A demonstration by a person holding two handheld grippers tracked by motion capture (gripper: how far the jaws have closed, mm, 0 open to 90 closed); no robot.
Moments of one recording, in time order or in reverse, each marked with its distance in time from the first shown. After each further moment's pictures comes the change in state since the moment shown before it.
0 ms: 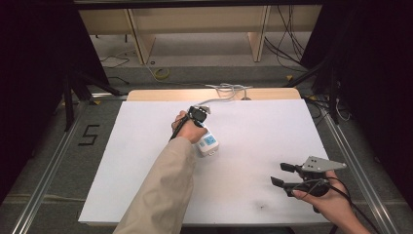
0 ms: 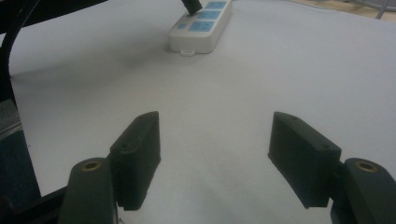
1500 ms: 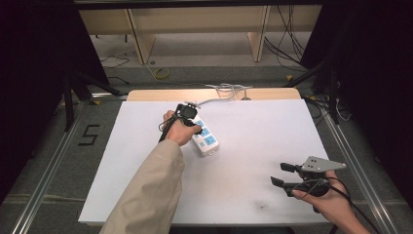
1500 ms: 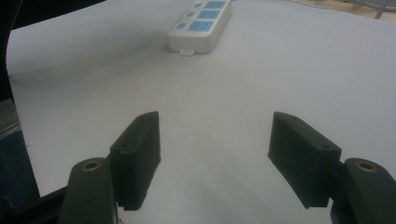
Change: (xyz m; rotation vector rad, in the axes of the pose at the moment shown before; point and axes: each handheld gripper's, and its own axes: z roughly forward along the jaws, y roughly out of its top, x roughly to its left) left arm 0.020 -0.019 -0.031 -0.151 -0.053 -0.151; right arm 0.000 0.000 0.000 0.000 -0.004 -0.002
